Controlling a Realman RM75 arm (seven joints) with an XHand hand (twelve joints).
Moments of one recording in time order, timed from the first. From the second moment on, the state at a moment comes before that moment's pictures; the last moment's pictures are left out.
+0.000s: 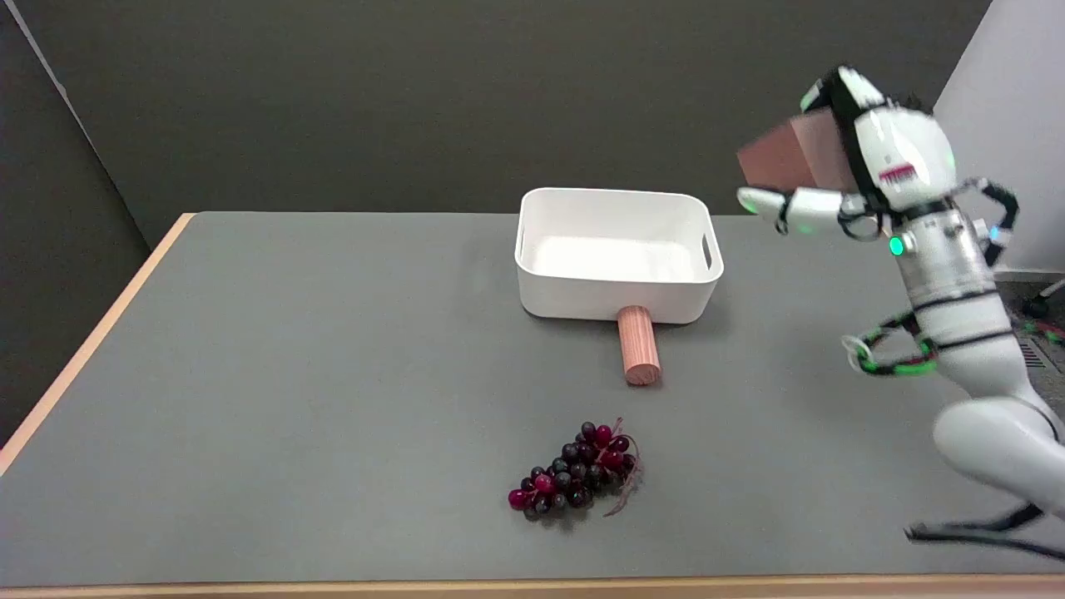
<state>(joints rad) -0.25 -0.73 -1.58 1.65 1.16 0.78 -0.13</state>
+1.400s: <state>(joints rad) 0.56 -1.01 -2.19 0.94 0.74 0.45 0.51</state>
